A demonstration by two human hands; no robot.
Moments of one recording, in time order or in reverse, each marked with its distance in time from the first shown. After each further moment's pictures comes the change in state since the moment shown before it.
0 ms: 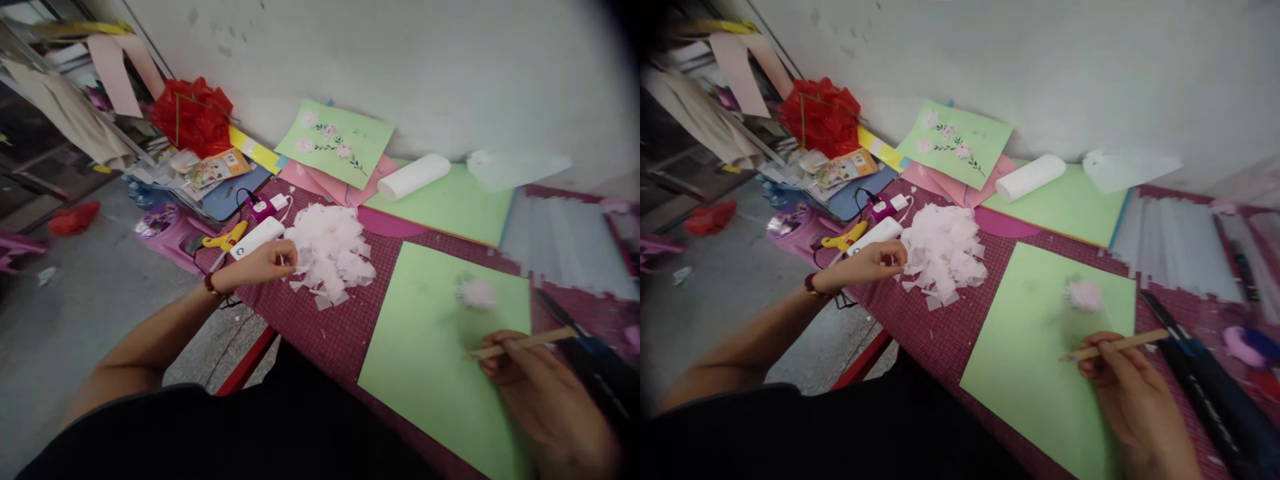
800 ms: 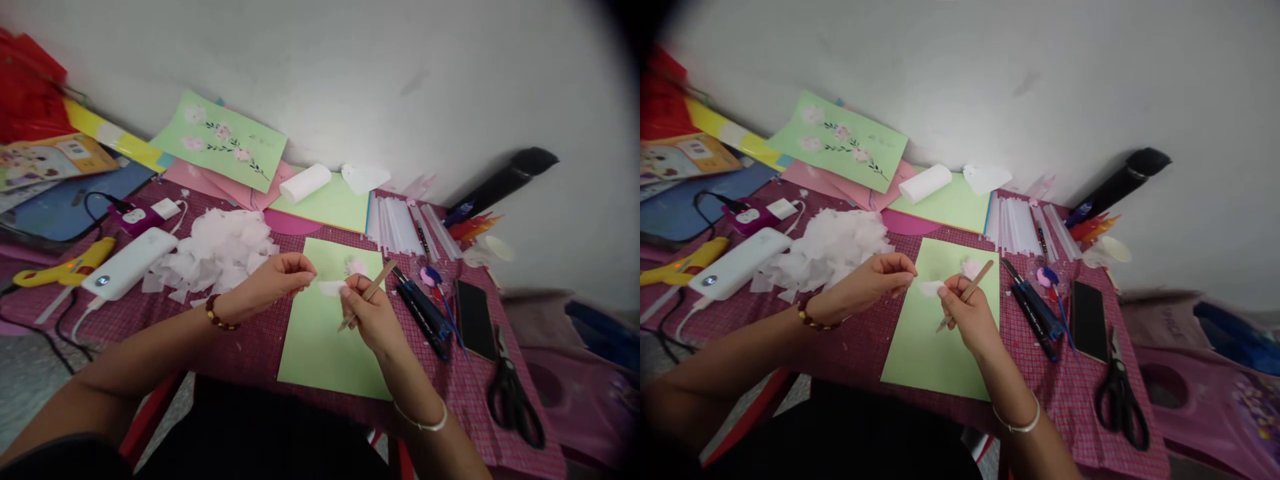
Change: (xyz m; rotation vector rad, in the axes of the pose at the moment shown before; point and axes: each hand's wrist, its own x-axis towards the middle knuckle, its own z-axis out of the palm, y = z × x) left_hand 0.079 0.118 0.119 -0.643 -0.092 0.138; right_hand -0.029 -0.035 0.074 -0.108 -0.332 -0.219
